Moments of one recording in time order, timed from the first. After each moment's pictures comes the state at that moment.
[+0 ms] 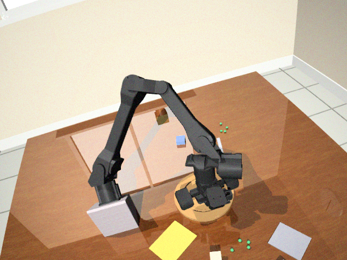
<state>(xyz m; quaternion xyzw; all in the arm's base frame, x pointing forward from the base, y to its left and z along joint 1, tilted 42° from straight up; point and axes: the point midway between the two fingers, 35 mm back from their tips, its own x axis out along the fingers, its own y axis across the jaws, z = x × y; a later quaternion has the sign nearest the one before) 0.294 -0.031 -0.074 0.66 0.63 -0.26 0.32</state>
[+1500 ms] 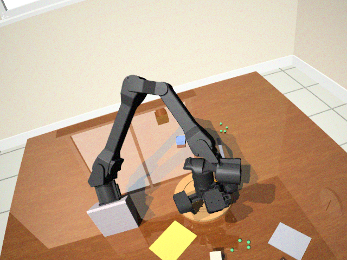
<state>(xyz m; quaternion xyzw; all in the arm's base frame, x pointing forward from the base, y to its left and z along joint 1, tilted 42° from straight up) 0.286 -0.038 -0.081 0.66 0.63 -0.26 0.32</state>
